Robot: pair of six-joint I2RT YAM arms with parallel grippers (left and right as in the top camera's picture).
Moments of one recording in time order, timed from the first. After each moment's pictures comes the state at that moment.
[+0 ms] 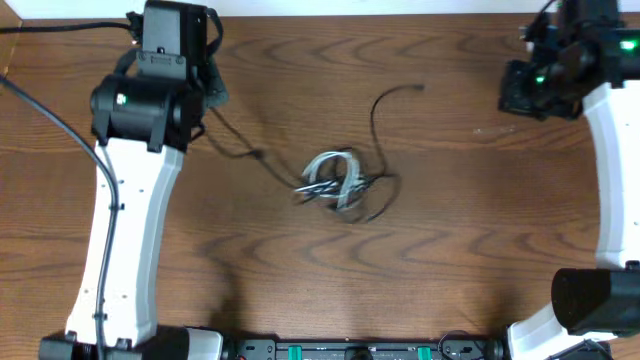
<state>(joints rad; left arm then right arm) -0.15 1.56 1.83 -1.19 -0.36 -0.43 -0.03 1.76 1.95 -1.40 -0.17 0.17</state>
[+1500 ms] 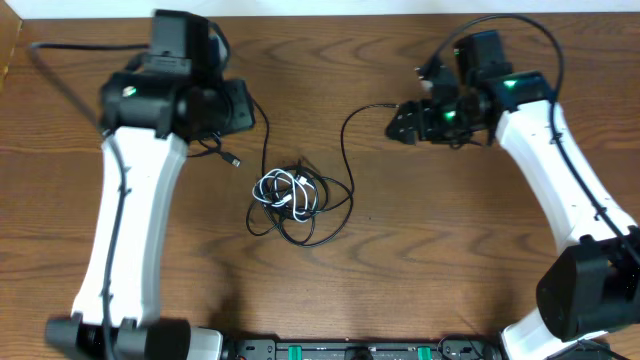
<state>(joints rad) -0.13 1.60 1.73 -1.26 0.13 -0.35 0.19 1.76 1.53 -0.97 -0.49 0.18</state>
